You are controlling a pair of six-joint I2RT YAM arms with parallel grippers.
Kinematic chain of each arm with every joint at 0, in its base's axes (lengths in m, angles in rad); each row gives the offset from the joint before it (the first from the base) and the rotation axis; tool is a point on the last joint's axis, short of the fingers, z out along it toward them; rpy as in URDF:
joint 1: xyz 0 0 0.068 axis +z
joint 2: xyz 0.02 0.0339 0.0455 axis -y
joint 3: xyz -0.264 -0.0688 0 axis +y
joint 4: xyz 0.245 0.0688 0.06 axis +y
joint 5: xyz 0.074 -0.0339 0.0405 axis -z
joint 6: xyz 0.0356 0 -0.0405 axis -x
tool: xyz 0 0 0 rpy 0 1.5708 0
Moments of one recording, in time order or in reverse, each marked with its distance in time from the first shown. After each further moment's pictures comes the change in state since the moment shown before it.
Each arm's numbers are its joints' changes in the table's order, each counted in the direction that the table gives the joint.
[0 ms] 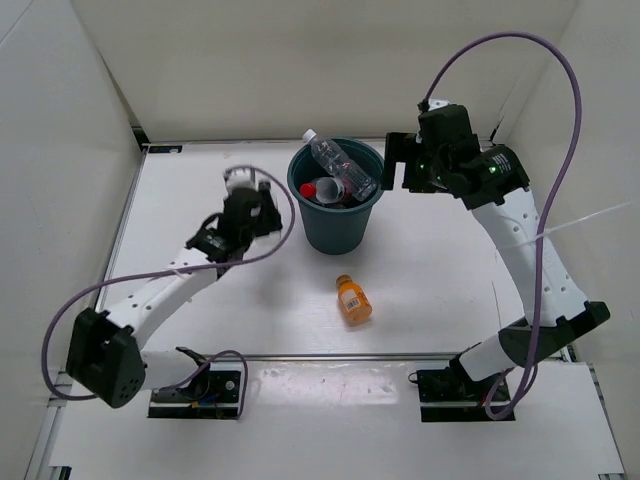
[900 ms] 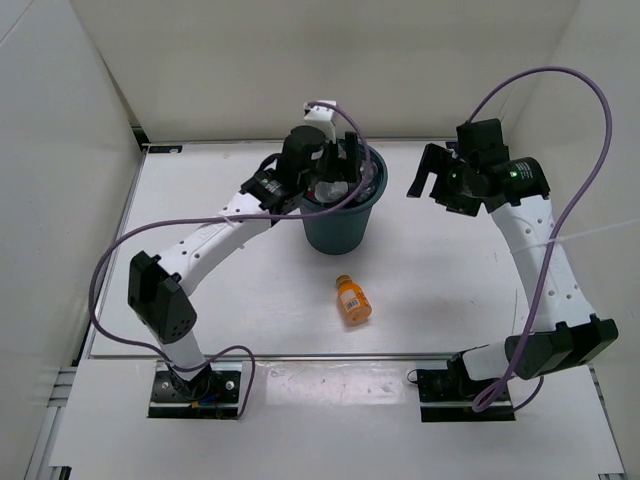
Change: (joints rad) left arm -0.196 -0.430 -0.802 0.042 0.076 -0.255; right arm -0.278 0.084 0.232 -0.003 -0.191 -0.130
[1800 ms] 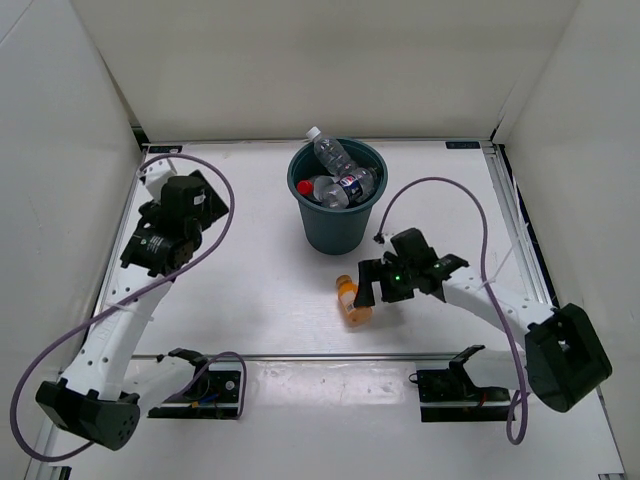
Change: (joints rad) left arm 0.381 0.668 0.465 0.448 -0.338 0.318; right arm 0.293 0.170 1.007 -0.692 -0.357 0.124
